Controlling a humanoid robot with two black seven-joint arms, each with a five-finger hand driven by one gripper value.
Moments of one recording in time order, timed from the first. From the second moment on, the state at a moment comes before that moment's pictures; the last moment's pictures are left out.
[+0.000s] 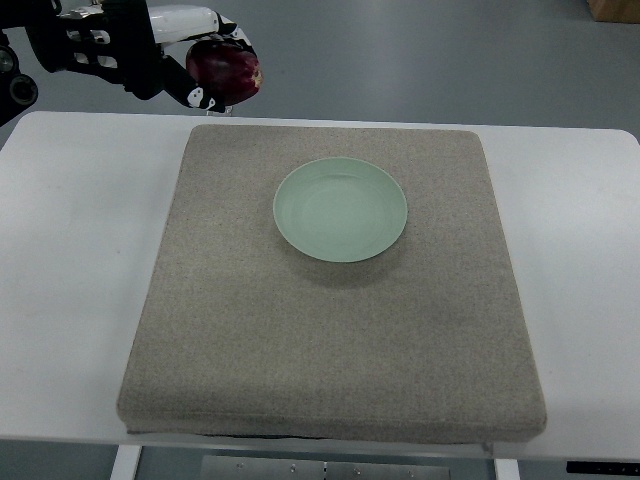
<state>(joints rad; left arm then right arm) -1.27 0.67 -0.35 -1.10 1.40 -0.26 -0.22 0.00 0.00 -0.03 0.12 0.01 0.05 -0.01</state>
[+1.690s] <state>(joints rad) -1.11 0.30 -0.20 -0.95 1.44 -0.16 -0.22 0.00 0.00 -0.03 0.12 0.01 0.05 -0.01</state>
